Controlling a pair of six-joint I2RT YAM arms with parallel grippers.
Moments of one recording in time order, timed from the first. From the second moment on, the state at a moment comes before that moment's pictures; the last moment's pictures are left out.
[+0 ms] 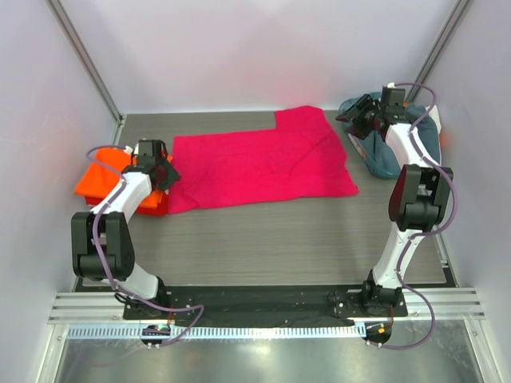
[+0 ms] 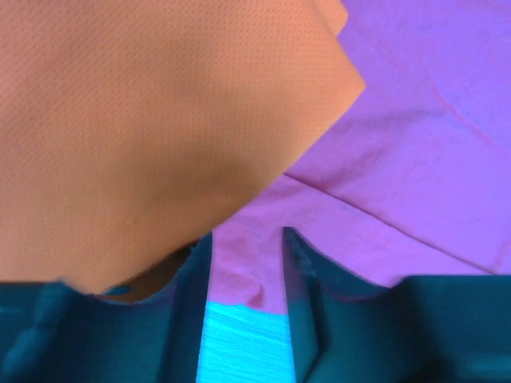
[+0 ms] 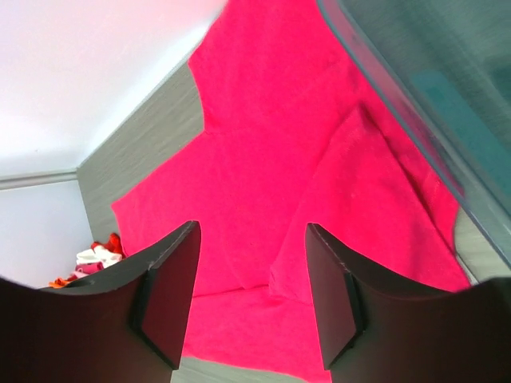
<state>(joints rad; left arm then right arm) -0.01 1.55 1.03 -0.37 -0.09 -0.68 -0.11 1.99 1.69 -0.35 -0.38 0.71</state>
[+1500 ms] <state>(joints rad) -0.06 0.82 0.59 -0.42 -0.05 -0.78 -0.11 1.54 0.54 0.33 0.03 0.94</state>
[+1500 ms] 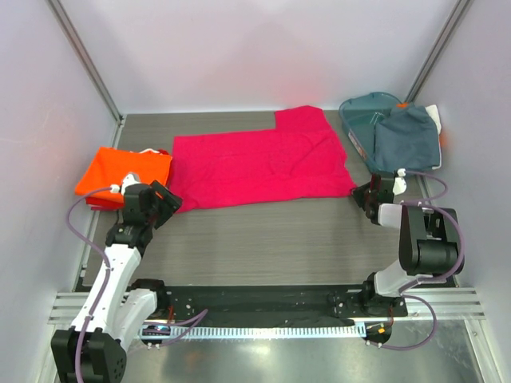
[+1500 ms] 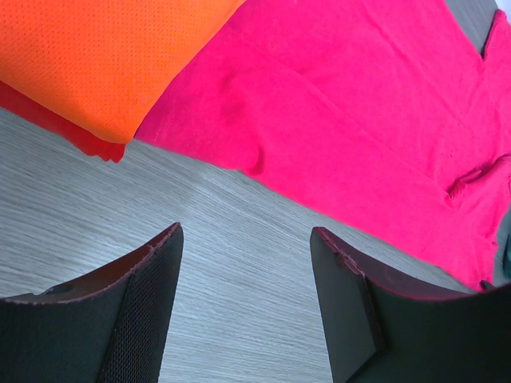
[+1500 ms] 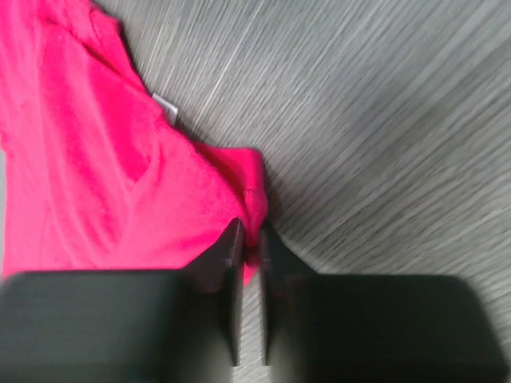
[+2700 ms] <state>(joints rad) -0.22 0.99 0.30 -0.06 -0.21 -1.14 -0.27 0.87 0.24 -0.06 0.15 0.87</state>
